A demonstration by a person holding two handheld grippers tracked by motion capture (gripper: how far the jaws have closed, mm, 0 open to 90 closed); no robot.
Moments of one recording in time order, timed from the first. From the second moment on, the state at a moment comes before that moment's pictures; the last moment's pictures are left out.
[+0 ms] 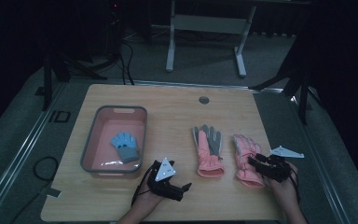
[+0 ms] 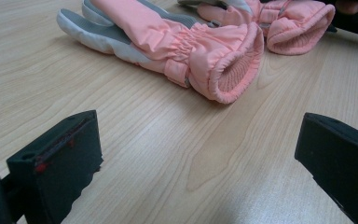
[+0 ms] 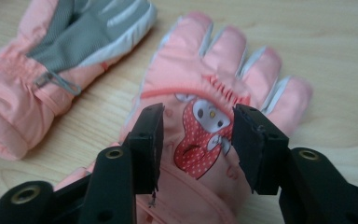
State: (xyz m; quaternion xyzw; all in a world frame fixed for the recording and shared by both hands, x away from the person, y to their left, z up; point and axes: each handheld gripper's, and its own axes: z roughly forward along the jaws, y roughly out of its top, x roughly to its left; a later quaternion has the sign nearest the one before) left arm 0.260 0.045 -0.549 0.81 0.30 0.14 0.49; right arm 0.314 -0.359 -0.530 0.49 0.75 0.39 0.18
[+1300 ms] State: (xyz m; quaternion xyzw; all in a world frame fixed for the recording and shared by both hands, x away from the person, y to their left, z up) left arm 0.260 0.048 -0.546 0.80 0.31 0.14 0.49; right arm 0.322 -0.229 -0.435 0.43 0.78 0.41 0.20
